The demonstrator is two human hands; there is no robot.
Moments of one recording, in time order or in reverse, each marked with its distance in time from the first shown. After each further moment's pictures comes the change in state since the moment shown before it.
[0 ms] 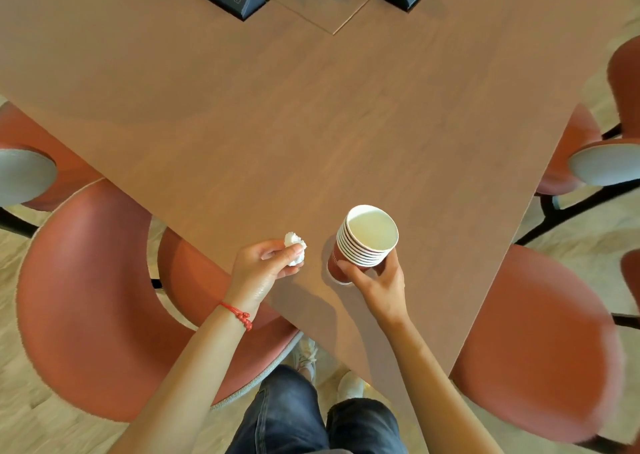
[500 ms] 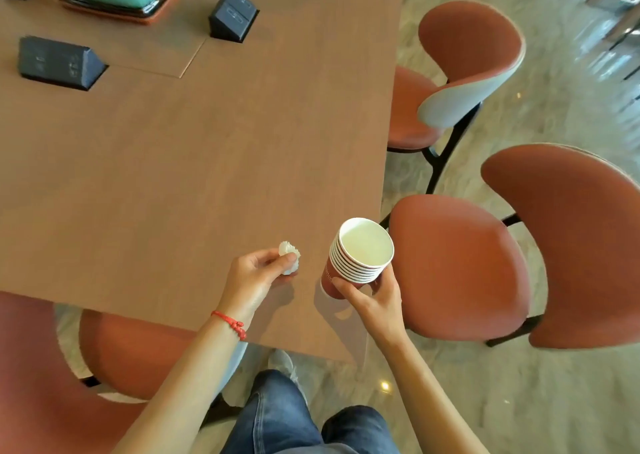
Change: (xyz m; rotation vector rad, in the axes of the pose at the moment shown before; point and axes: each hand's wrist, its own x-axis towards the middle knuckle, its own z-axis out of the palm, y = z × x) left_hand -0.056 -0.026 0.111 0.227 -0.377 0.065; right_hand -0.108 0.030 -0.112 0.218 0.361 -0.096
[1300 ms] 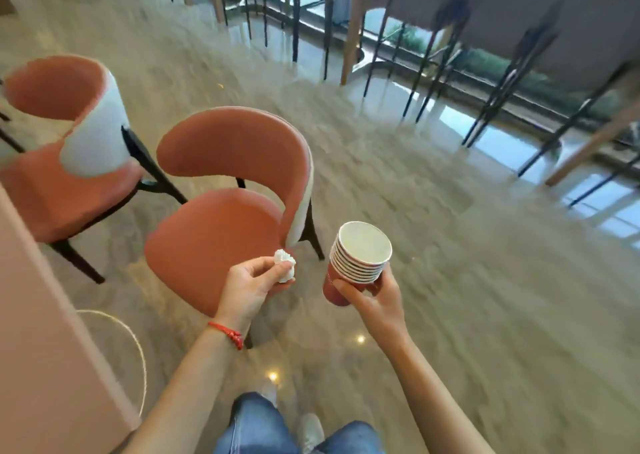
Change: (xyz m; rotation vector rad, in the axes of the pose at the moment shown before) left_hand -0.202 -0.099 0.346 0.410 -0.897 0.066; right_hand -0.271 0.060 -0.313 0.154 1.006 0.075
